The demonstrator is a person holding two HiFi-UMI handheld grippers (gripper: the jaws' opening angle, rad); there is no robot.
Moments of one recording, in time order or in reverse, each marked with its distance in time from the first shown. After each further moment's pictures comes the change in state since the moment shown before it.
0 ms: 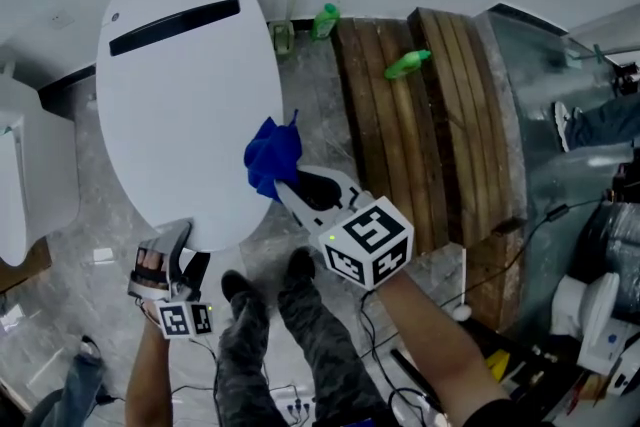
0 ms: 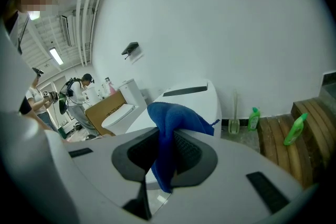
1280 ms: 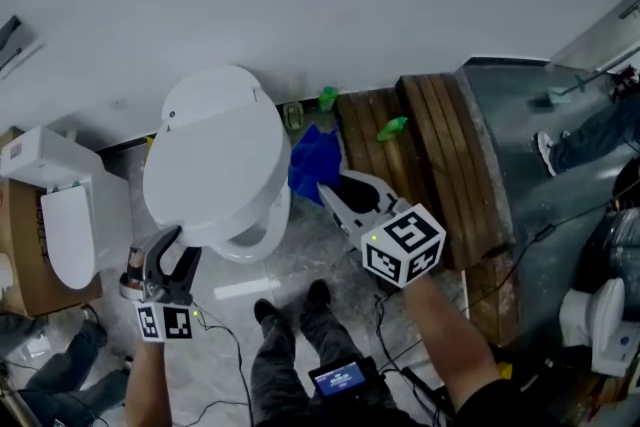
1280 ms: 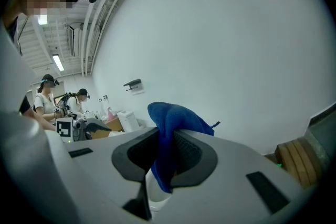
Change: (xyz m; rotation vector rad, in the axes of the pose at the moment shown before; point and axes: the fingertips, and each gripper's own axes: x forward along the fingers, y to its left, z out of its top) left arm -0.200 0.284 0.087 -0.150 -0.141 0.200; right arm -0.154 0.028 0.247 -0.070 -0.220 -0.058
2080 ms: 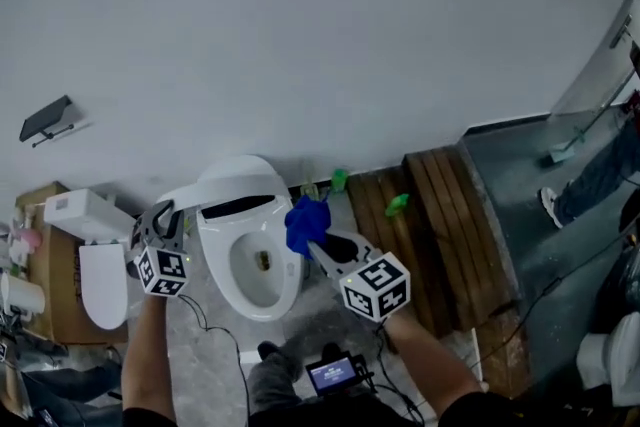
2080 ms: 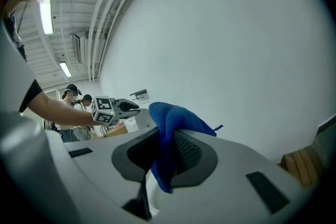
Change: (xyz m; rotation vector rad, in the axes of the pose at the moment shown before) left arm 0.040 0.219 0.032 -0.147 0.191 0.284; right arm -0.025 0.006 0.077 -0.006 -0.039 0.064
